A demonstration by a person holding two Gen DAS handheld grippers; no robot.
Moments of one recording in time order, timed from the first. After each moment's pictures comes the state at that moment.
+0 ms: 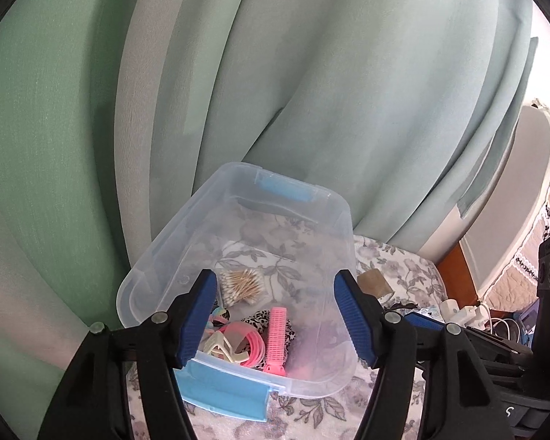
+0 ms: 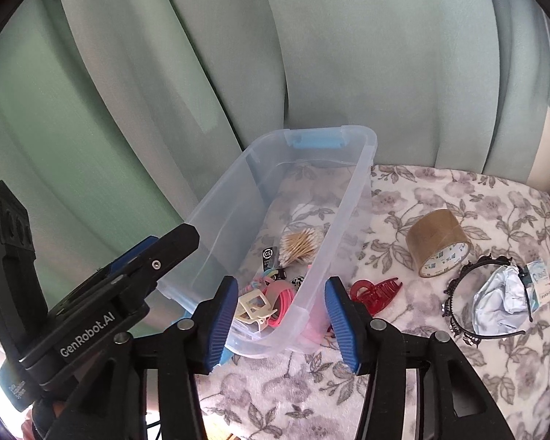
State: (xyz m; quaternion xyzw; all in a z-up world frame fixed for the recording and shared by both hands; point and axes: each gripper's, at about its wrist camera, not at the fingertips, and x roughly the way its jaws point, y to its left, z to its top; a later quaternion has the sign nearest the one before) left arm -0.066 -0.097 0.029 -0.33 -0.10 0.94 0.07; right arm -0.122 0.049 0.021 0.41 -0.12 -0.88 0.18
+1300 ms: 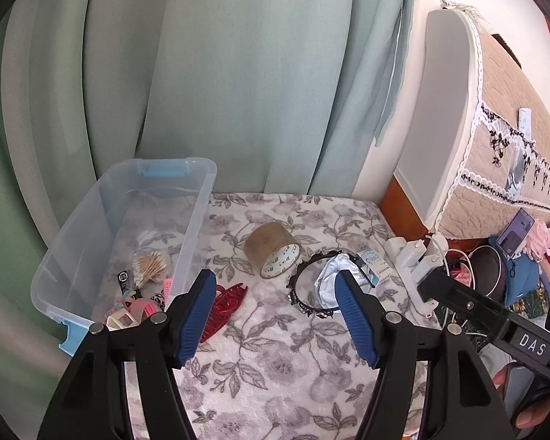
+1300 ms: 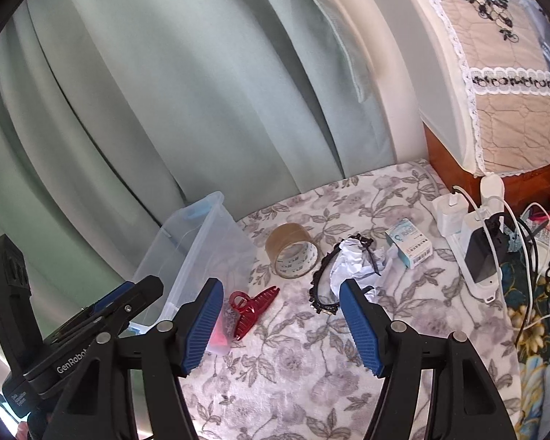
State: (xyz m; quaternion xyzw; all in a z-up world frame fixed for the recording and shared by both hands) left arm -0.028 0.056 0.032 -0.36 0.01 0.92 0.16; right arm -0.022 0.239 0.014 0.33 -0.25 -0.91 0.04
